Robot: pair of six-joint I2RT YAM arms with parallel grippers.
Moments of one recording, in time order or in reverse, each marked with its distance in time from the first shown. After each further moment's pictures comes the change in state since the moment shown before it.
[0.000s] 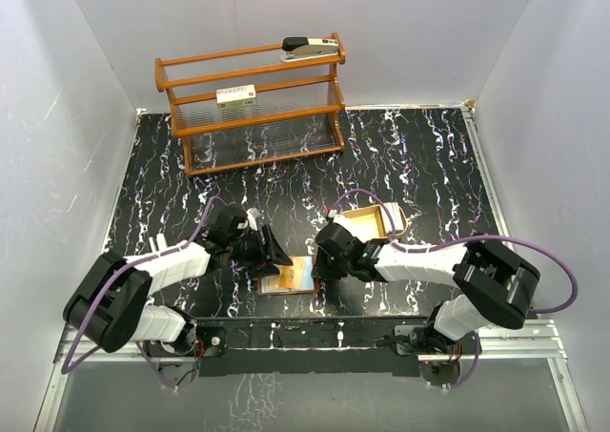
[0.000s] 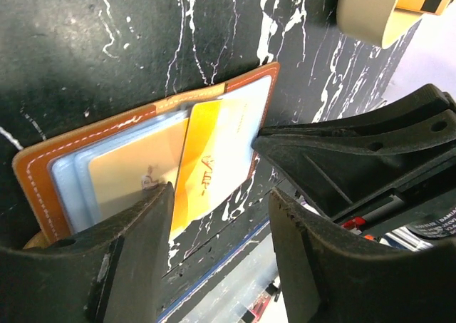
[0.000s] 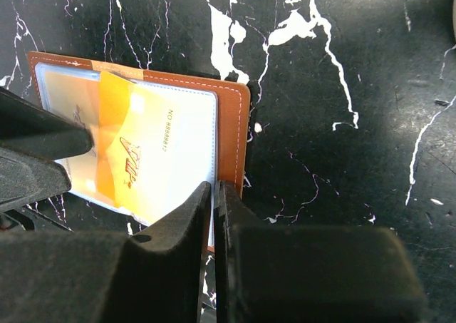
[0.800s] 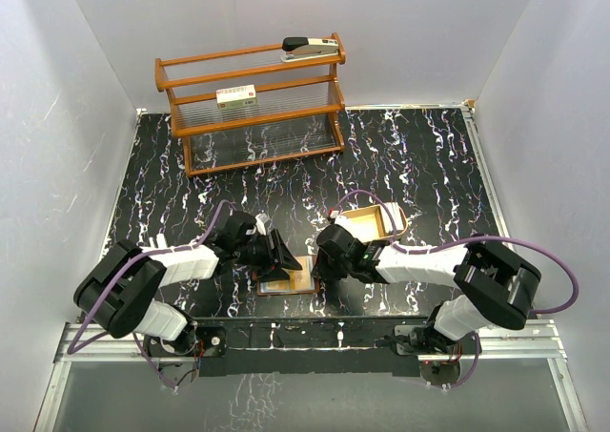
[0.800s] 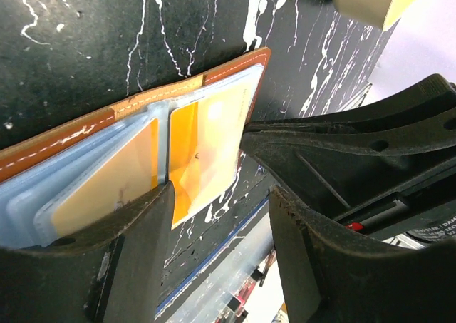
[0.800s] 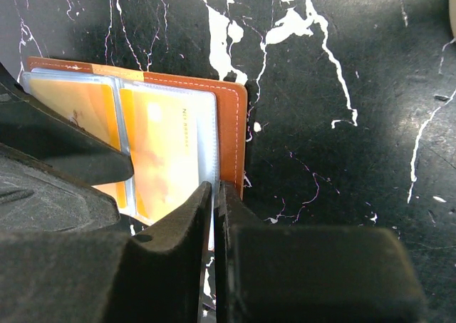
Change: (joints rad) left arm -0.070 0.074 -0.032 0.148 0.021 -0.101; right arm 0.006 -0.007 -0.018 0.027 0.010 0.030
